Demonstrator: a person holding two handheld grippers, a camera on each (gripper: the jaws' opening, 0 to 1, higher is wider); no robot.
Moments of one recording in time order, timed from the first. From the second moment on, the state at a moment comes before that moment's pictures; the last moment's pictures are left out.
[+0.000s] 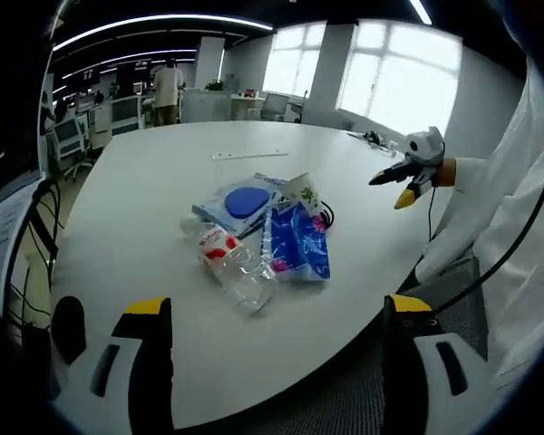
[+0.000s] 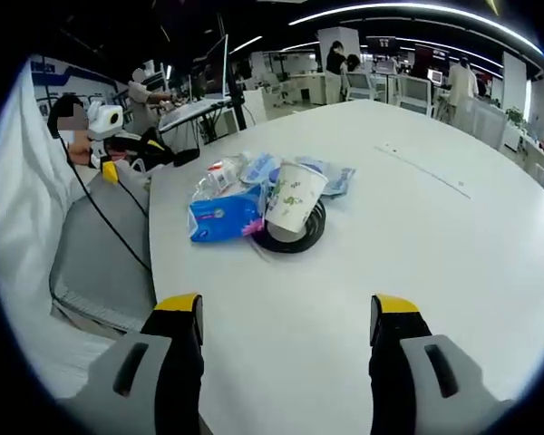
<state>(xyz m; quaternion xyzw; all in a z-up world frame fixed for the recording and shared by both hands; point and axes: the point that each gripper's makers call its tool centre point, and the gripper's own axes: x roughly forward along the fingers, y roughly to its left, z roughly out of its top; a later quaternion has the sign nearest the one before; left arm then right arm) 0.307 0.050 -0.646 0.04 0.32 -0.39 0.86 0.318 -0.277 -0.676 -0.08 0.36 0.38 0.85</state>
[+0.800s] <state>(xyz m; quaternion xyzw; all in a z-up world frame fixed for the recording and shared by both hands) 0.305 0.048 -0.647 0.04 0.32 -0.40 0.86 0.316 -0.277 -0.676 -0.08 0.36 0.38 0.85</state>
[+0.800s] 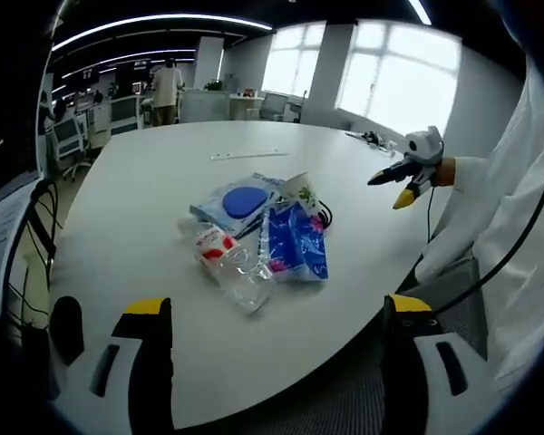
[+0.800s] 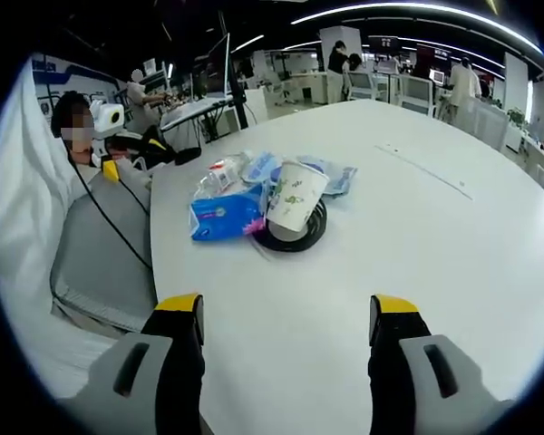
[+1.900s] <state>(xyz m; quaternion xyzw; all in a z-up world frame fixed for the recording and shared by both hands) 0.303 0.044 -0.649 0.03 0.32 -0.40 0.86 0.311 -0.274 -0.679 -0.08 0.36 0.38 0.84</state>
